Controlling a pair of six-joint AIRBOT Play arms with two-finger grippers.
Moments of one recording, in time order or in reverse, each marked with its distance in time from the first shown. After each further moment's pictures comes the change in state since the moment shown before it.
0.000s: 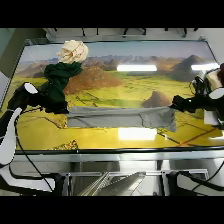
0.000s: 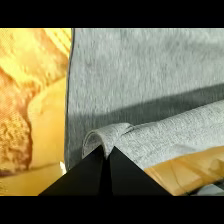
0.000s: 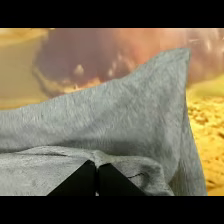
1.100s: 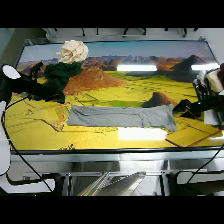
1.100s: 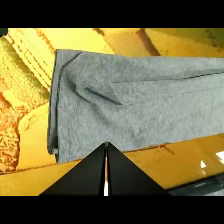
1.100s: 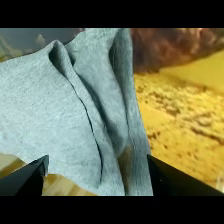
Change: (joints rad) left arm -0.006 0.139 0.207 -0.009 -0.124 -0.132; right arm -0.214 -0.249 0.159 0.075 0.344 -0.223
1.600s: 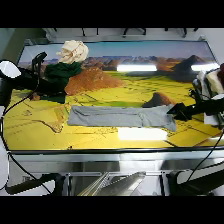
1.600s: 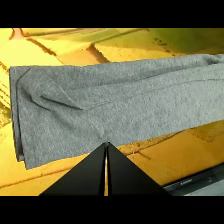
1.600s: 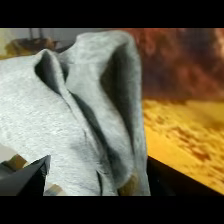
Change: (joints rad) left arm -0.116 0.093 0.000 0.000 0.024 -0.019; right arm -0.010 -0.160 -0.004 0.093 0.014 -0.143
